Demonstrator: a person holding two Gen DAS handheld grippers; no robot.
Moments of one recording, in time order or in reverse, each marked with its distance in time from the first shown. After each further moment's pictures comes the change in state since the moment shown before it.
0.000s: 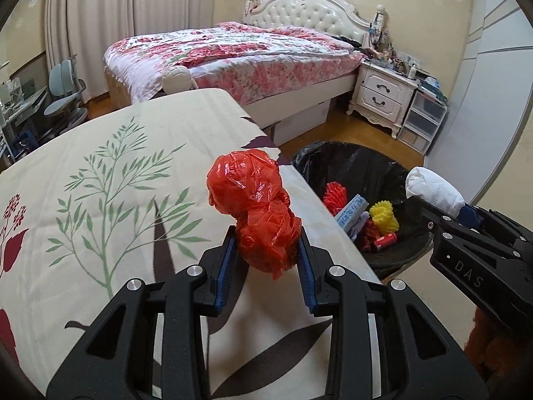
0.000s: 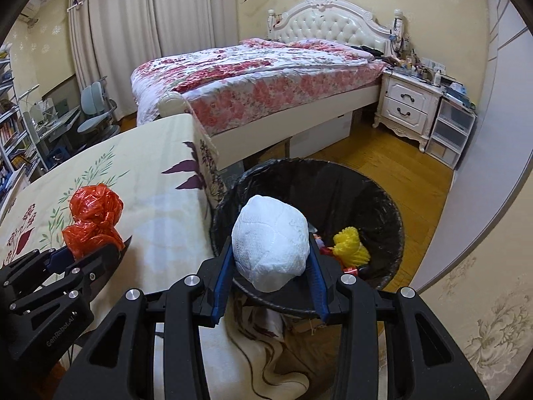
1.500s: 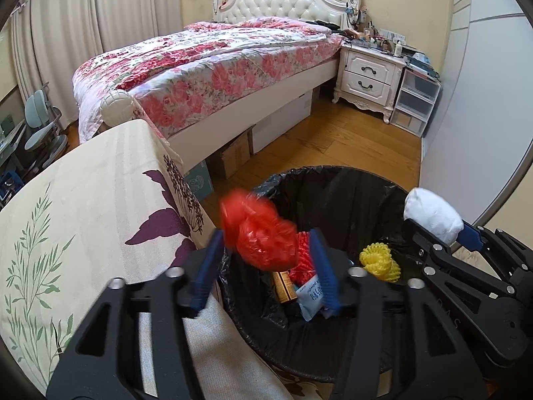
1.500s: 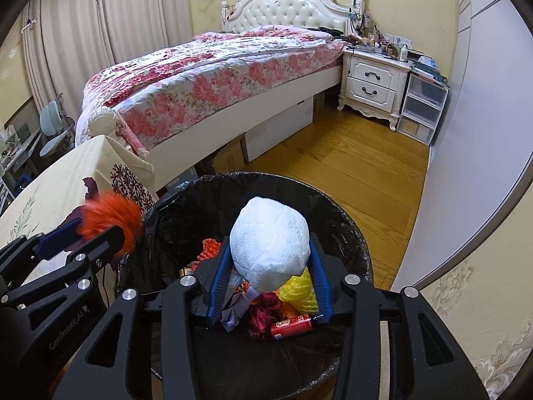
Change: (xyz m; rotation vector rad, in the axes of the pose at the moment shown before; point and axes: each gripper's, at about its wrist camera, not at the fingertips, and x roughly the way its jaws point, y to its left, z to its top) left arm 0.105 -0.077 0.073 0.115 0.023 -0.004; right arm 0.083 -0.069 0.035 0.120 0.042 -0.107
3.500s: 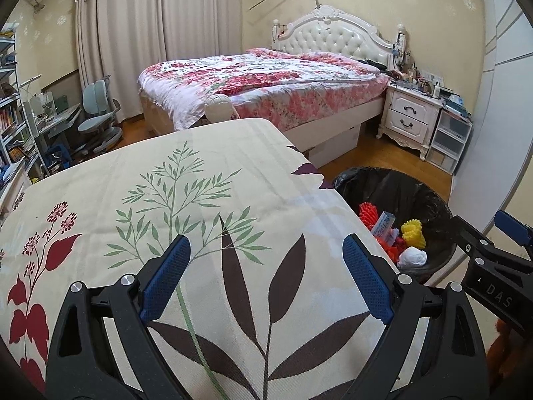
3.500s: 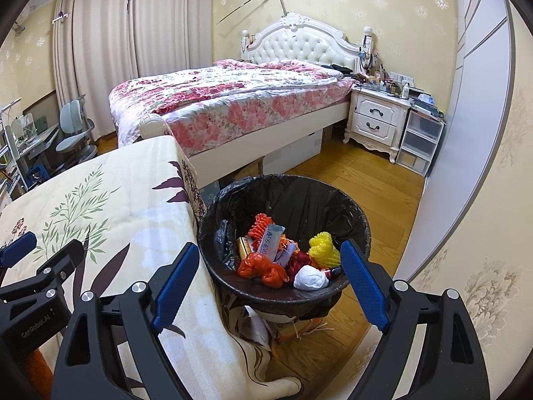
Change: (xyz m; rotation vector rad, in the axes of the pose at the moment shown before) left arm -0.149 0.091 -0.093 -0.134 -0.134 0.166; right arm -0.128 0.062 -0.062 -0.078 -0.145 0.005
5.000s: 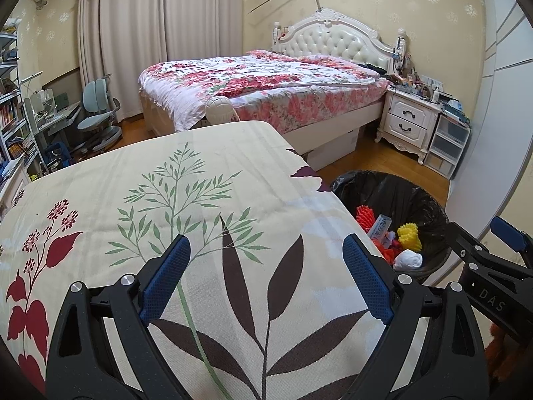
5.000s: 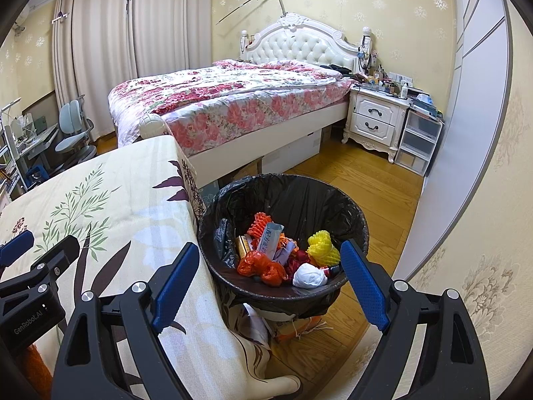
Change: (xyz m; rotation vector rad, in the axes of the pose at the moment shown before) left arm -0.005 0.000 0.002 -0.011 -0.004 -0.009; right arm -0.001 -0.001 -0.001 0.000 -0.001 0.000
